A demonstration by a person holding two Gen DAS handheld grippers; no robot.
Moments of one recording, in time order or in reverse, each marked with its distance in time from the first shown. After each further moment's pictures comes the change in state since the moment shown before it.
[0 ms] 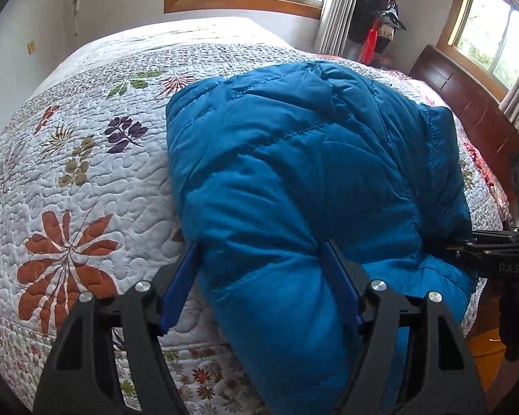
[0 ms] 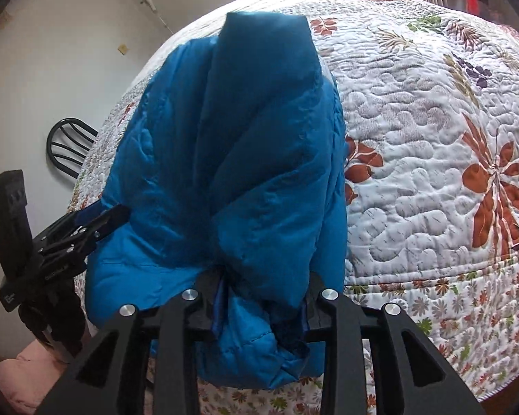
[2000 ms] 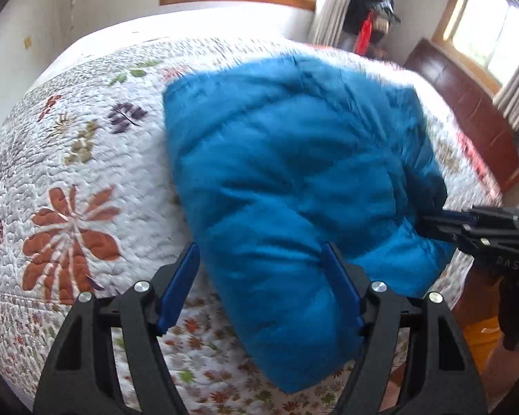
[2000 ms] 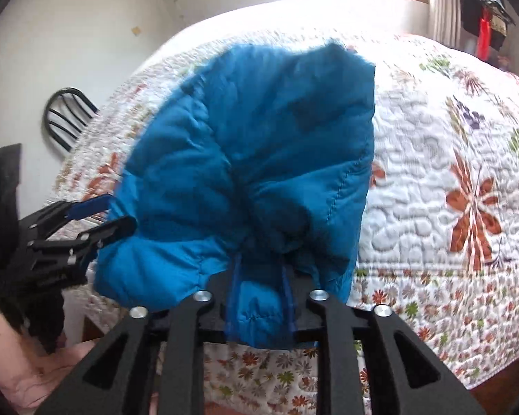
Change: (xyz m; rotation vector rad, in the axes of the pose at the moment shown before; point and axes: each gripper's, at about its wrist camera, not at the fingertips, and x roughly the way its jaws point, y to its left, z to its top) left arm -0.043 -0.001 -0.014 -0.021 0.022 -0.032; right arm -0.046 0.056 -0.009 -0.159 -0.038 -0.065
